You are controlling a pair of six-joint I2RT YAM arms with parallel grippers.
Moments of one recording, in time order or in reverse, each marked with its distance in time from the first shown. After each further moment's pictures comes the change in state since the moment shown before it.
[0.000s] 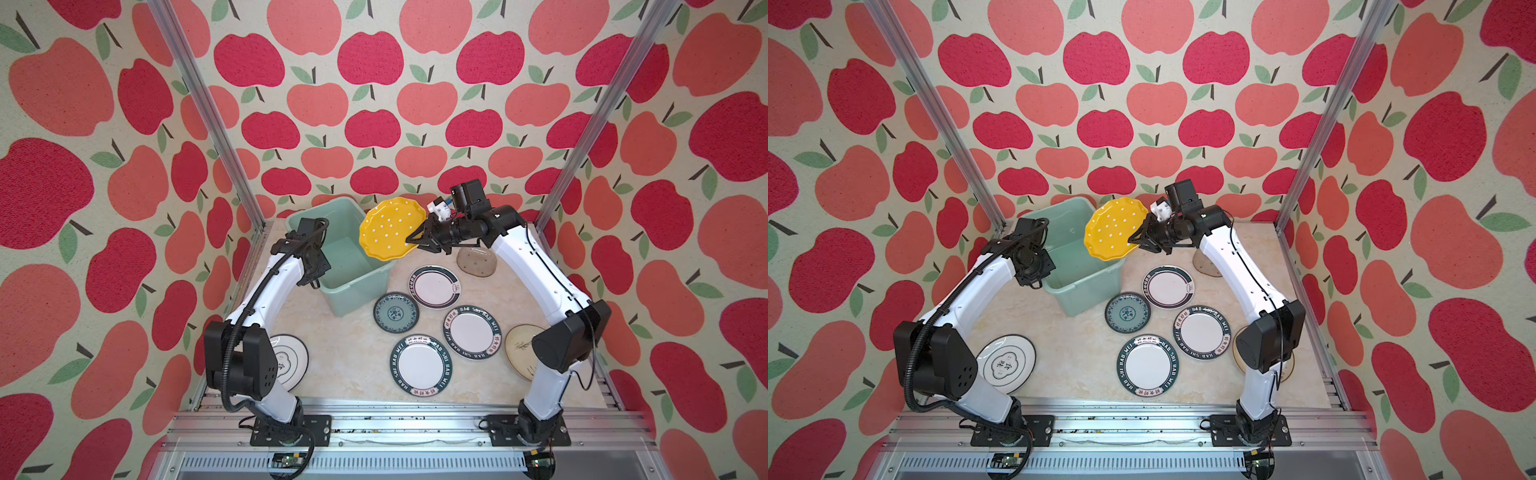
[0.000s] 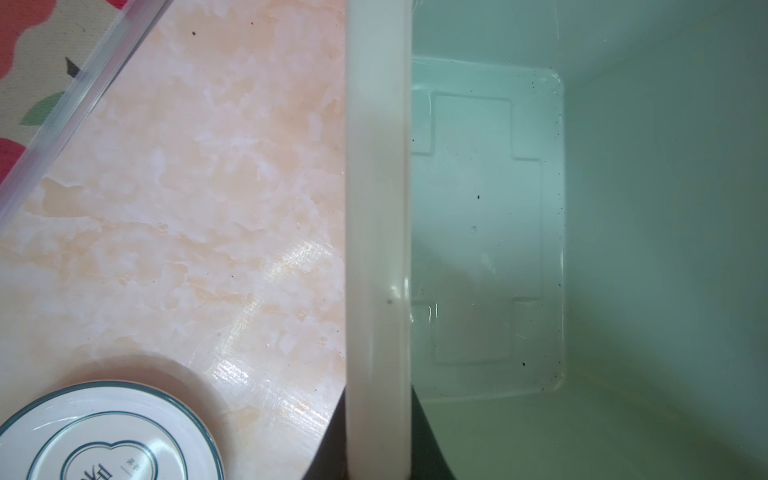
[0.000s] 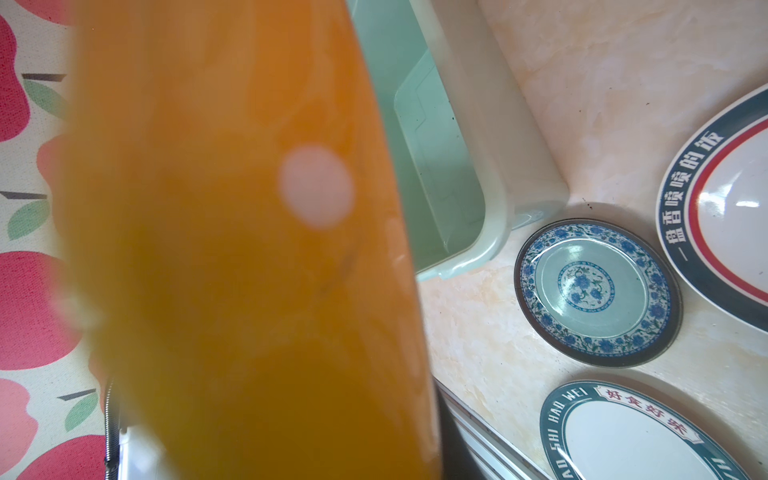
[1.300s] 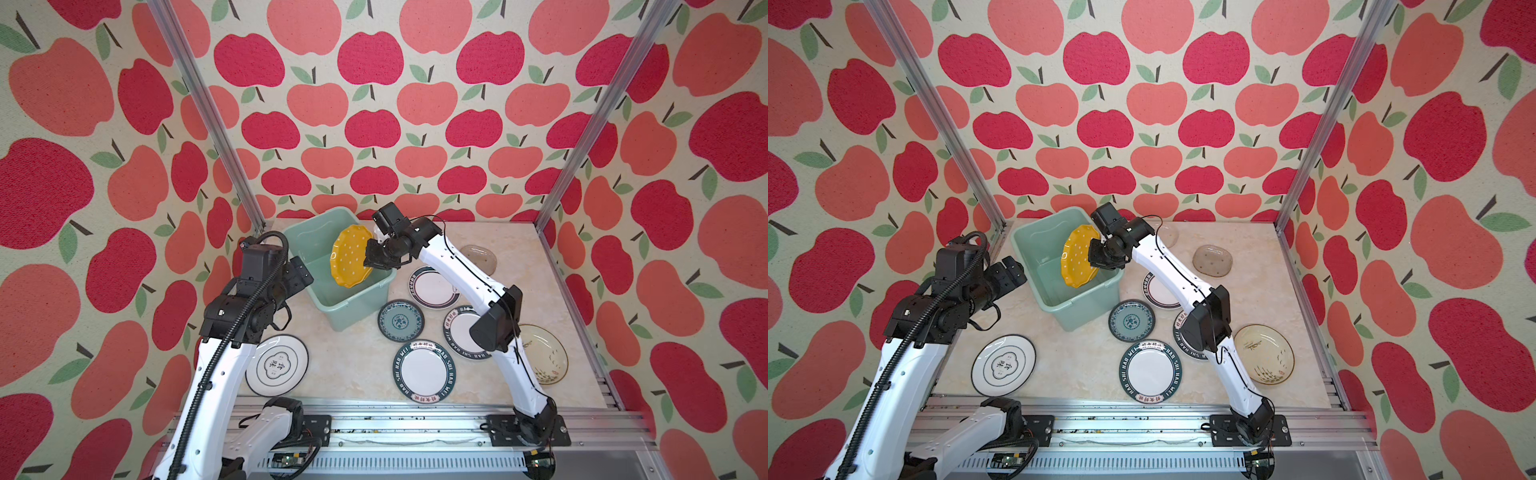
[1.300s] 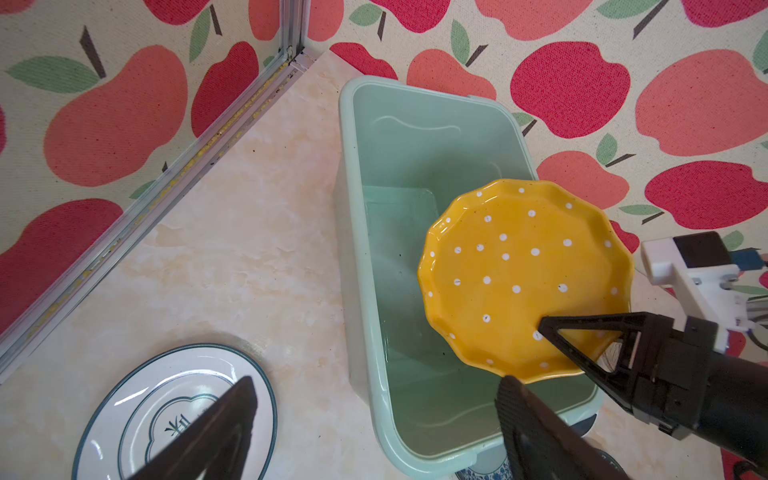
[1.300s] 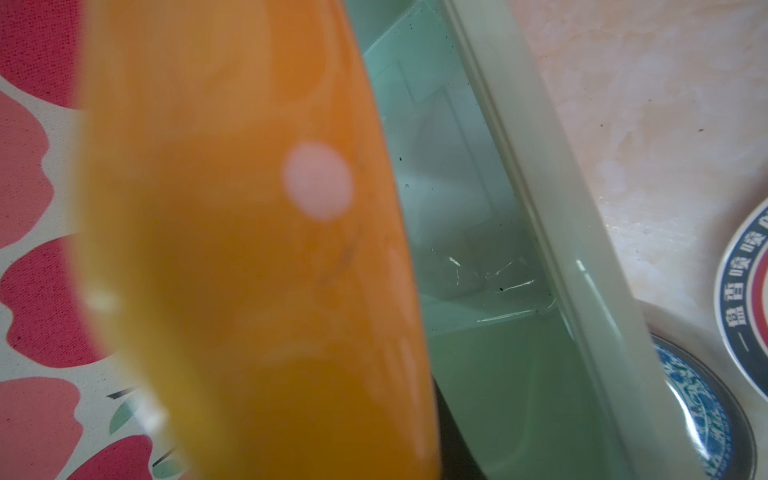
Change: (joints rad) left arm -0.010 -0.590 -0.059 -0.119 -0.013 0.057; right arm 0.303 0.482 0.487 -0.174 0.432 -0.055
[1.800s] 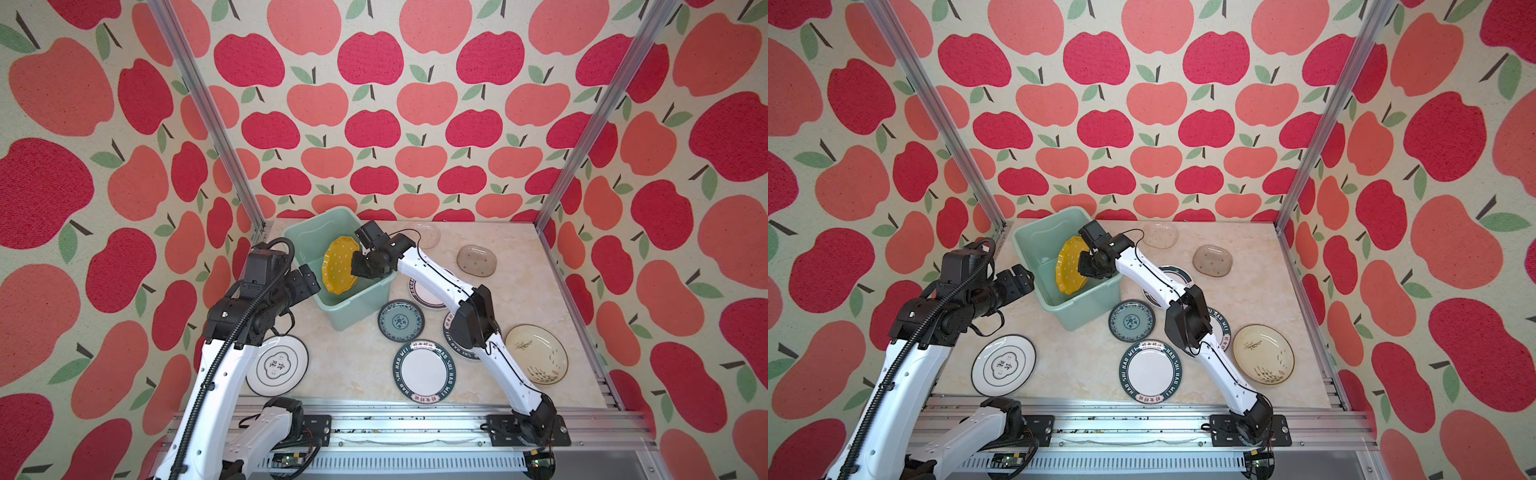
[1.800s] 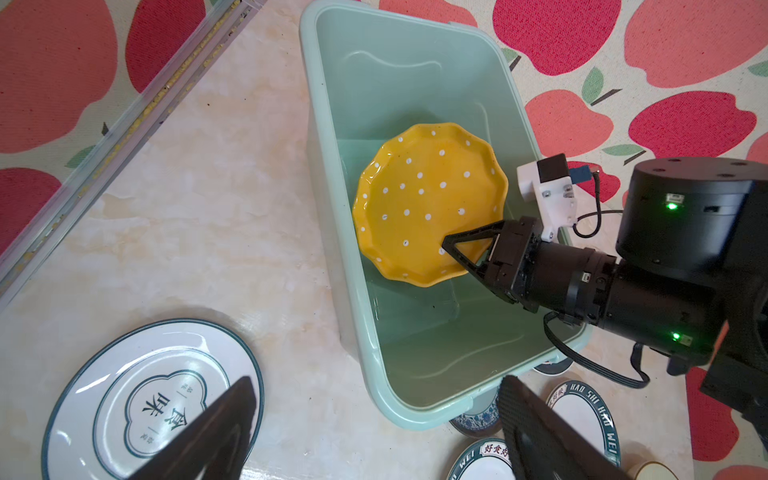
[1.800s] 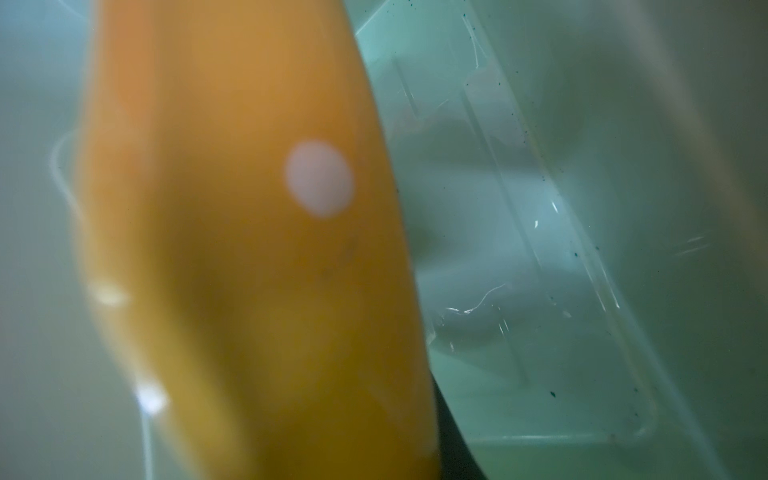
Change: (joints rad) left arm 0.000 -0.017 -0.058 -0.013 0.125 0.032; right arm 0.025 0.215 0.061 0.168 0.016 0.024
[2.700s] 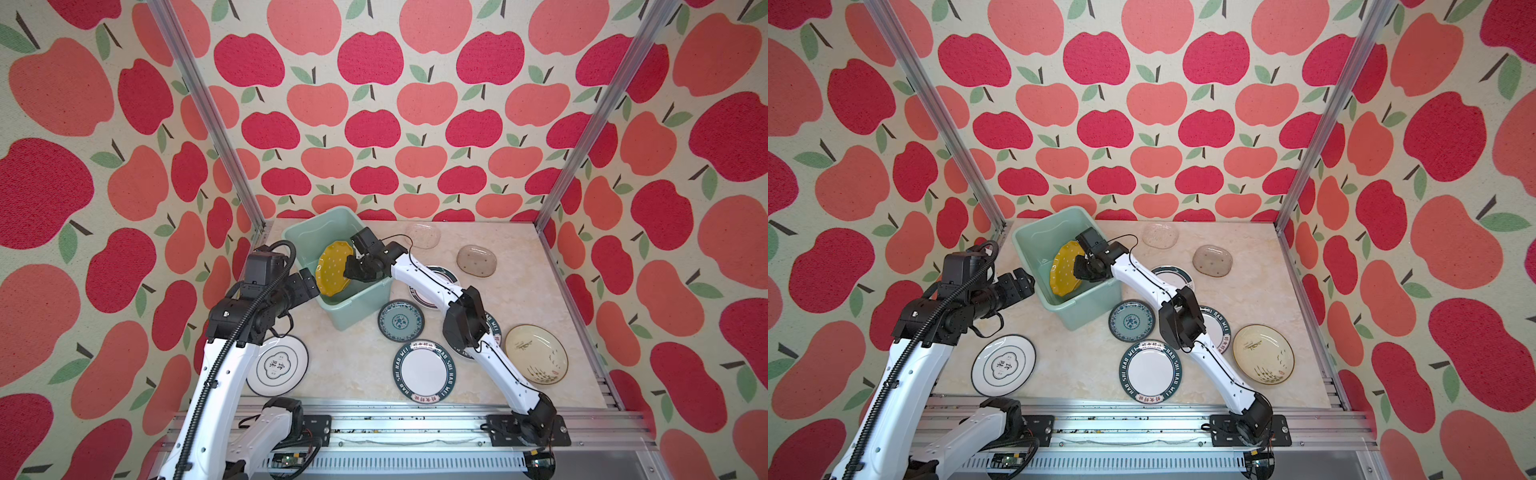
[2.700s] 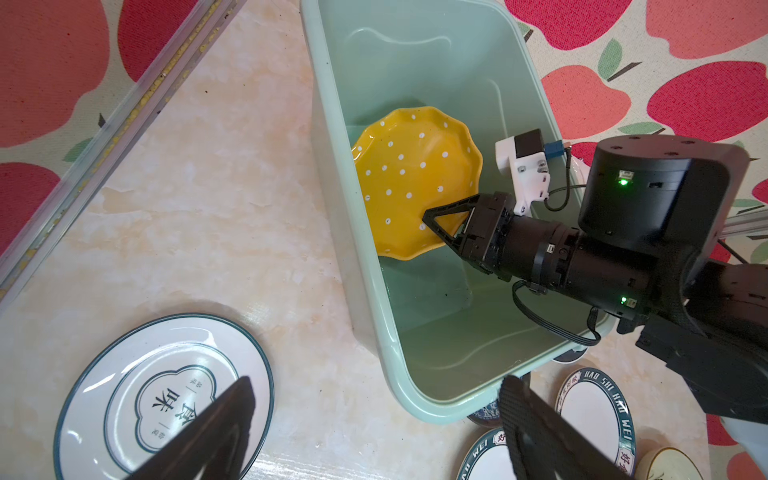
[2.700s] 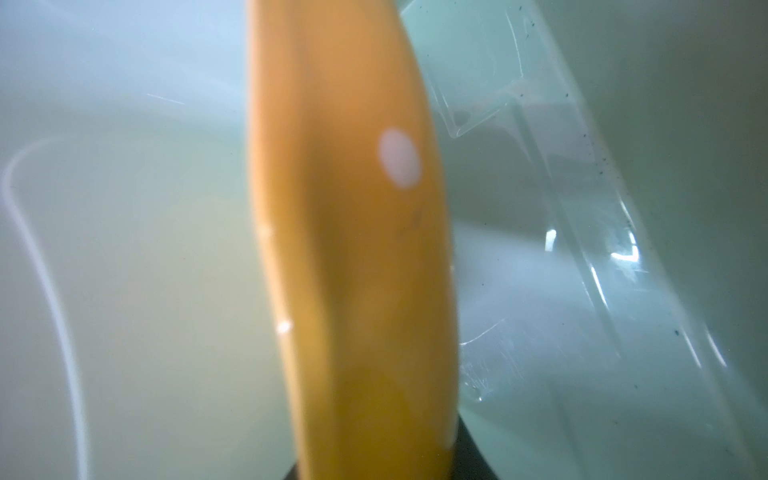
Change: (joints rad) left arm 0.039 -0.002 -0.027 -0.001 0.034 0.047; right arm 0.011 0.084 0.021 0.129 -0.014 -0.006
